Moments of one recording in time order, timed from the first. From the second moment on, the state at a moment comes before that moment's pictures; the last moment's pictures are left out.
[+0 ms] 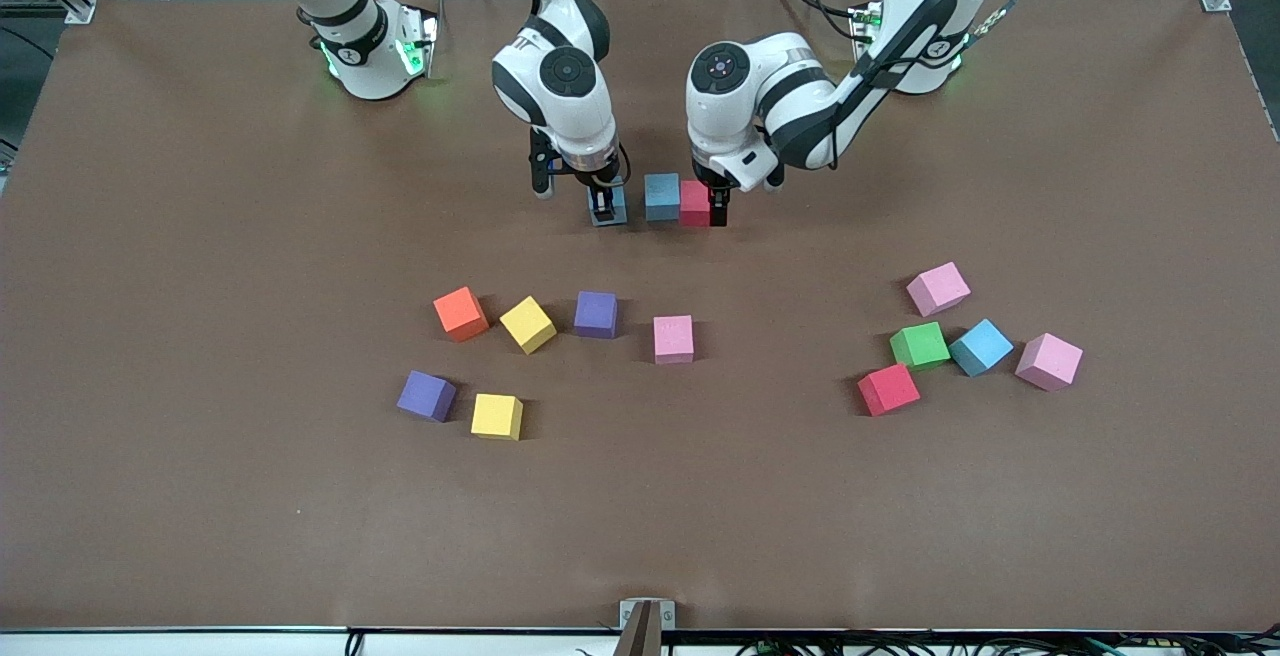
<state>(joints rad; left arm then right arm) -0.11 0.36 -0.75 -2.23 0.41 2.39 -2.67 0.99 0.38 -0.04 -2.20 0.13 2.61 2.32</state>
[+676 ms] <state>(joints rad) 0.19 0.35 -0.74 -2.00 0.41 2.27 -2.09 0.99 0.45 -0.04 -2.08 0.13 2.48 2.34</state>
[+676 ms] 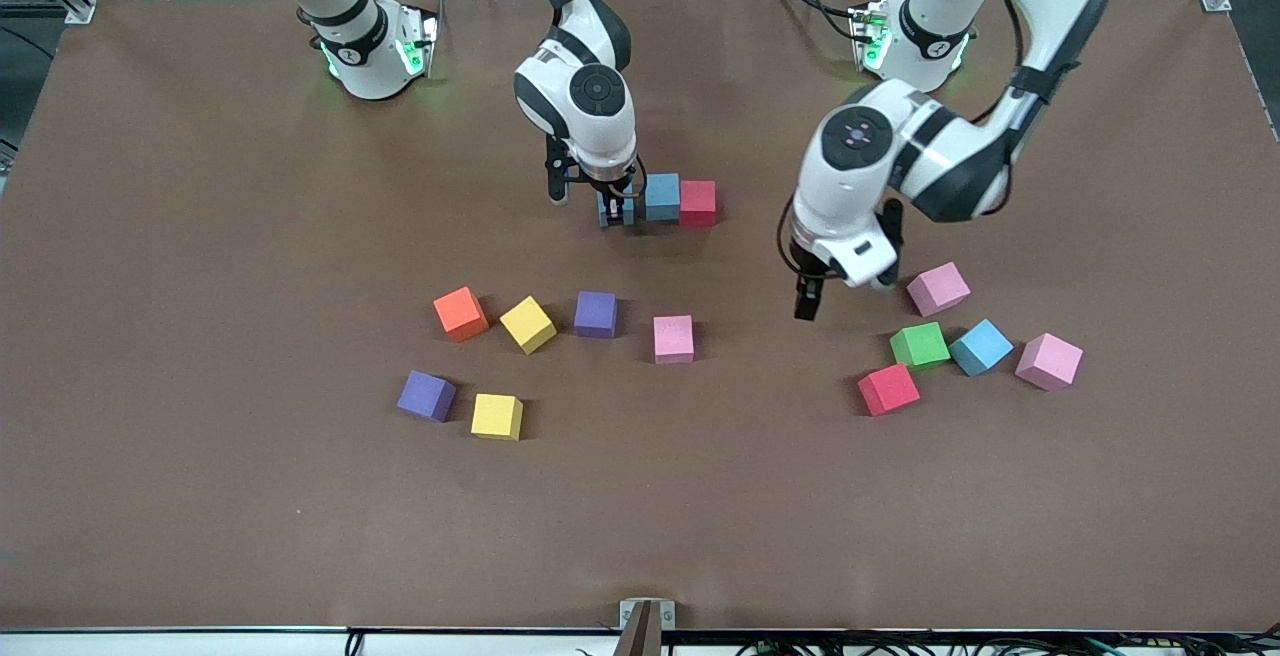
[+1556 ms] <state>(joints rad) 0.21 0.64 -0.67 -1.66 0.57 2.13 -1.58 1.00 0.45 -0.04 -2.08 0.13 2.49 2.39</state>
